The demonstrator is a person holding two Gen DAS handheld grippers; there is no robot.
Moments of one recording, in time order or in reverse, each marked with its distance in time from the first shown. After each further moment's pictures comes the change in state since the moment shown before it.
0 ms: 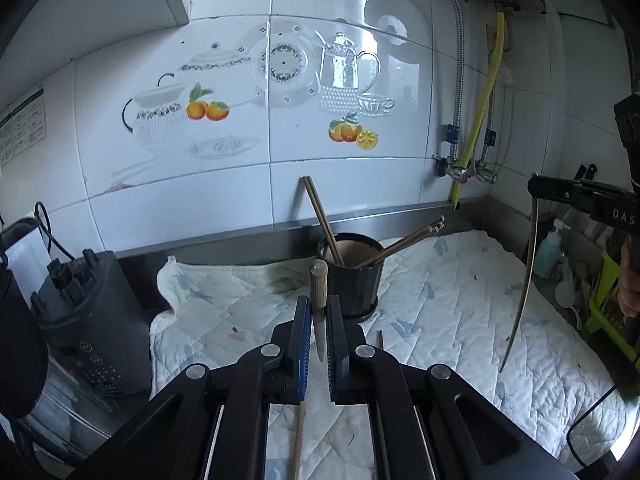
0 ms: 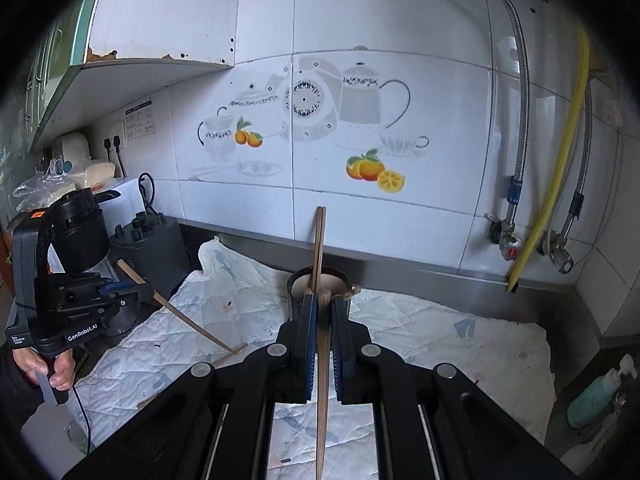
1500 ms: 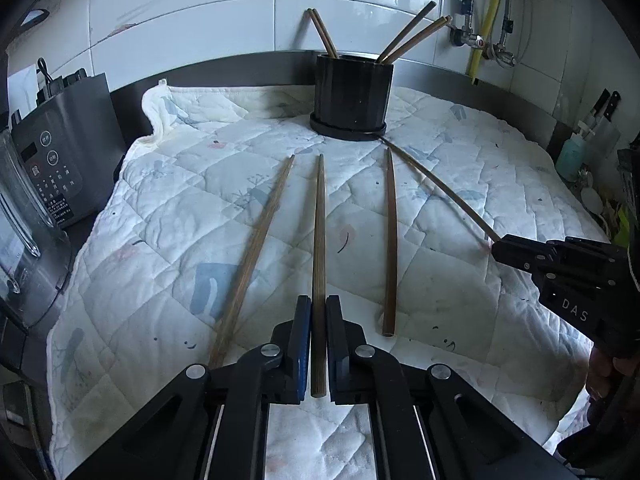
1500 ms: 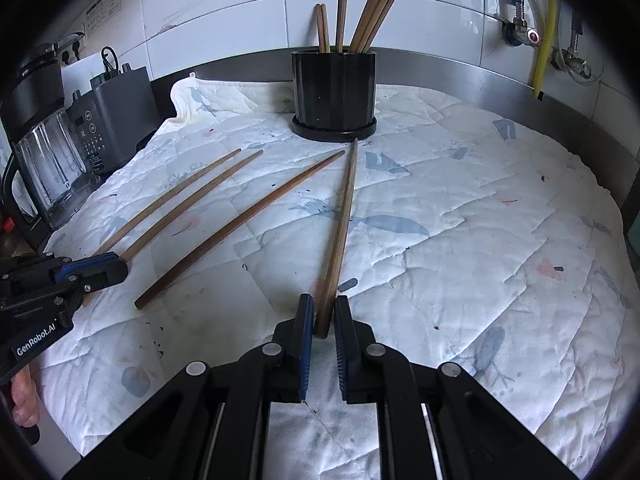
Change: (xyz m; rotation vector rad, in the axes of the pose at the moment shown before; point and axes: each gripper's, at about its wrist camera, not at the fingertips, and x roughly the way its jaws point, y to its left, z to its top) left arm 0.044 -0.023 -0.202 -0.060 0.293 0.043; right arm 0.079 0.063 -0.202 0.136 0.306 -0.083
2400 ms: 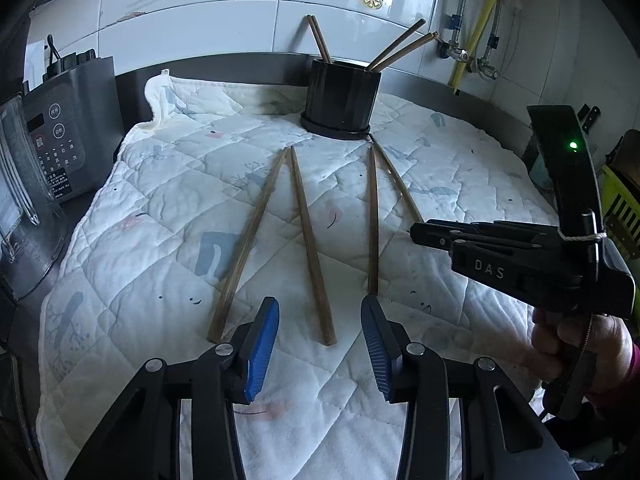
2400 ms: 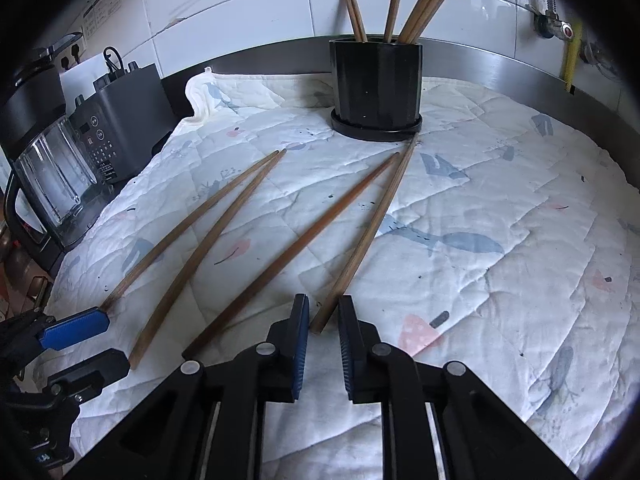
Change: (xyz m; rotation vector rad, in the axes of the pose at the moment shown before) left arm -0.024 0.011 -0.024 -0.043 -0.004 -0.106; right arm 0.024 0.036 0.021 0.039 0.050 0.063
